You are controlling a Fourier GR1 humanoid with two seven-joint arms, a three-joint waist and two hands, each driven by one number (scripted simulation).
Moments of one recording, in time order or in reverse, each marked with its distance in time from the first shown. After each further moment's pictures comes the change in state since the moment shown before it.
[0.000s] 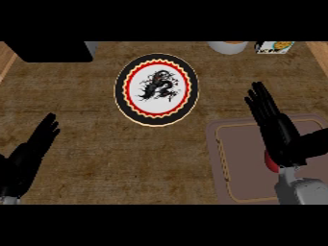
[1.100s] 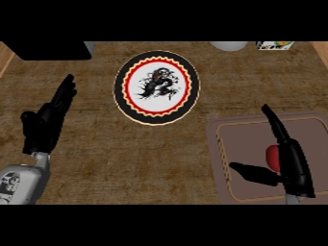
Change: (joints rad) left arm -0.300 -0.101 -0.018 0.098 -0.177 0.093 0.019; right arm 0.166 -0.141 0.155 -0.052 0.642 -0.338 -0.016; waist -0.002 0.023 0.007
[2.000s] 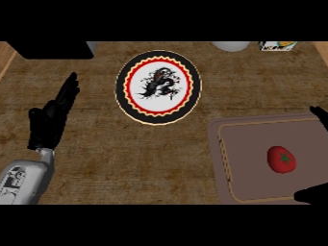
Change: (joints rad) left arm -0.031 -0.027 0.022 0.057 -0.033 -0.028 -0.027; right arm 0.012 -0.366 -0.144 -0.408 -0.053 0.564 0.674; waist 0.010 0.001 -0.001
